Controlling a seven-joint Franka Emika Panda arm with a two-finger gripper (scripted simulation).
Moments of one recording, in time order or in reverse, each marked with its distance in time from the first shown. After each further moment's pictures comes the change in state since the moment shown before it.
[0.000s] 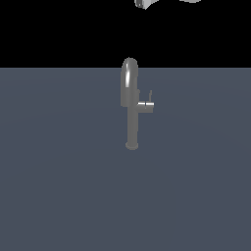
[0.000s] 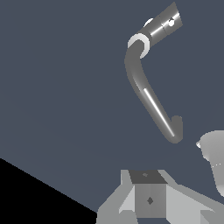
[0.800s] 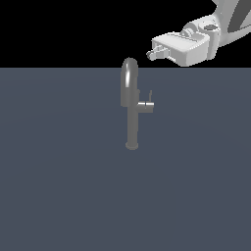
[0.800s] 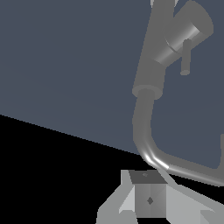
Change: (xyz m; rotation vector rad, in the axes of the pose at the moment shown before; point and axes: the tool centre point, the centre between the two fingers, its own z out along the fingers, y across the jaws) arm 0.119 0.014 0.020 0.362 -0.307 0.343
